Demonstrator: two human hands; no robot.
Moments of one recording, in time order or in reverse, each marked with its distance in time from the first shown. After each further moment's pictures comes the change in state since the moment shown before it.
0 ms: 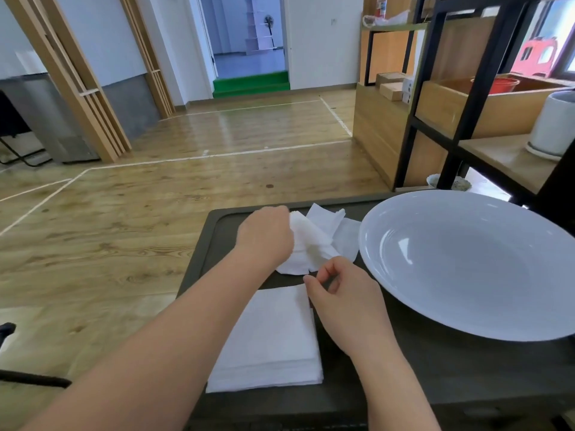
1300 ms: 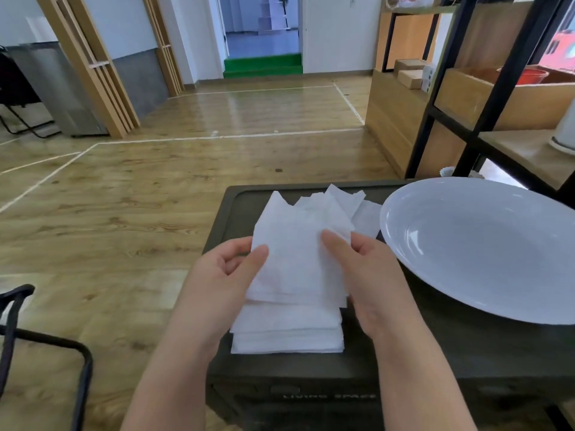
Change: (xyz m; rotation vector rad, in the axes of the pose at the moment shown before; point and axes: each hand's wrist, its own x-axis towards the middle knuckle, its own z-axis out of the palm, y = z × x) left_hand -0.141 -0.044 -0.023 -1.305 0.037 -0.379; right_hand -0.010 -0.026 0.002 0.502 -0.143 0.185
